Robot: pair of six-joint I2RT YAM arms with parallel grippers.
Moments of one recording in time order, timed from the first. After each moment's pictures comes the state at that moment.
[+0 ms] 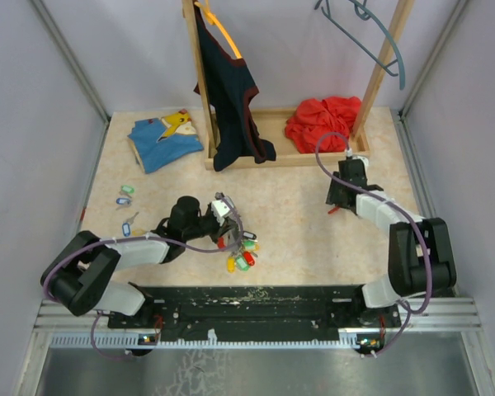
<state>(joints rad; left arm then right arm) -0.63 1.40 0.41 0.57 0.39 0.21 0.15 1.45 0.80 -0.25 0.22 0.33</state>
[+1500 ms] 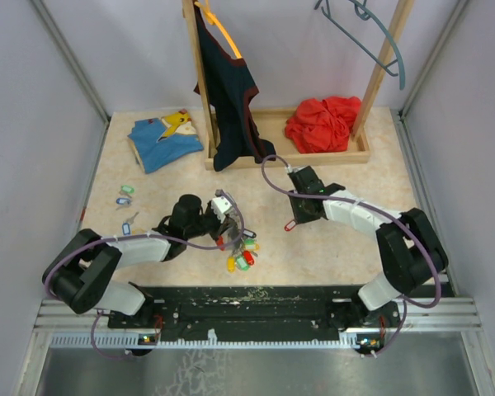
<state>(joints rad) -0.63 1.42 0.44 0.53 0.34 0.19 0.56 1.52 0.92 -0.48 0.14 0.22</state>
